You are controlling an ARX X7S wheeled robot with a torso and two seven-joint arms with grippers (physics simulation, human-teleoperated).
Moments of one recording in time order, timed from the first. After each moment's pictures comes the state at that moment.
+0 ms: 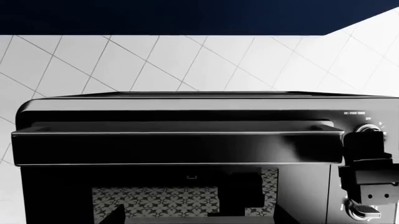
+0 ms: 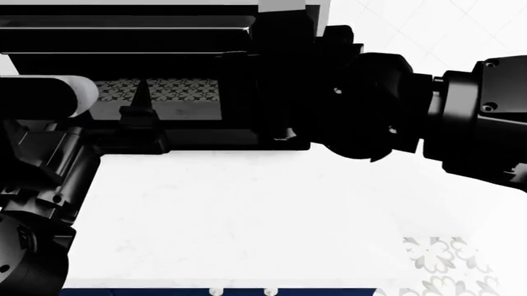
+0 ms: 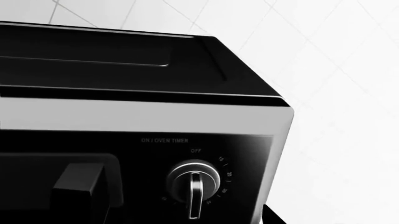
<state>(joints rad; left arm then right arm) -0.75 -0.63 -0.01 0.82 -1.35 -1.03 -0.95 1.96 0.21 -1.82 0.17 2.06 0.04 1.23</state>
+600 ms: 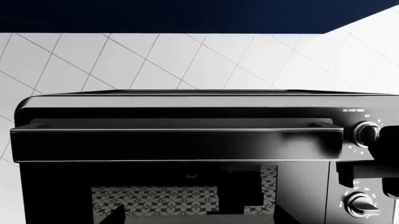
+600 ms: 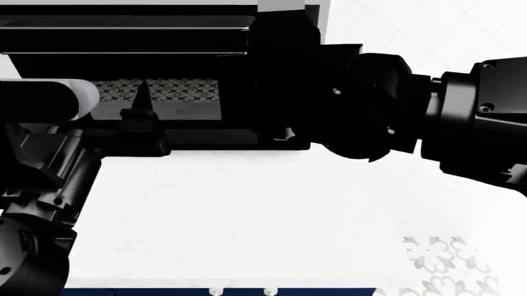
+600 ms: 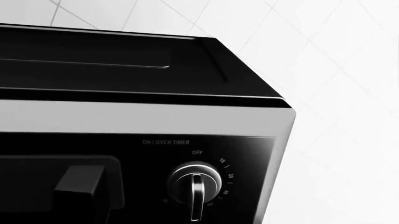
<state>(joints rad) -0.73 -0.63 0.00 0.82 -1.35 -1.01 -0.94 1.95 0.20 -1.80 0.18 2.05 0.04 1.23</state>
